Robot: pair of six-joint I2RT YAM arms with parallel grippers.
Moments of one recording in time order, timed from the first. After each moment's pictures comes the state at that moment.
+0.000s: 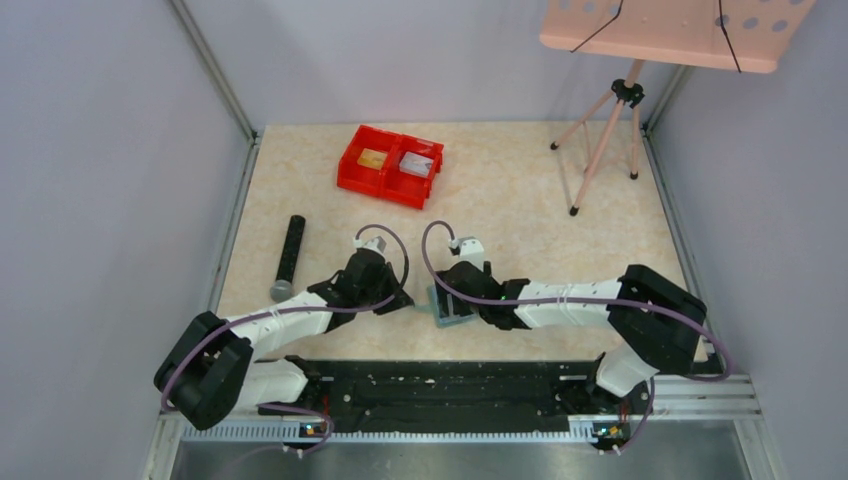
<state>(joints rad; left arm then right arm) -0.64 1.22 0.46 -0.03 0.10 -0.89 1.06 1.55 0.73 -0.02 0.37 0.66</state>
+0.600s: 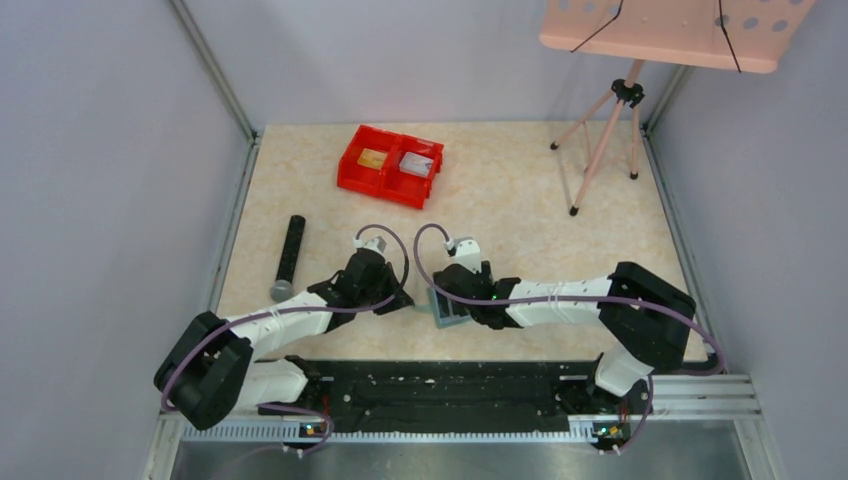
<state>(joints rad) -0.64 1.22 0.46 -0.03 0.10 -0.89 1.09 1.60 0.79 -0.12 0.48 0.66</state>
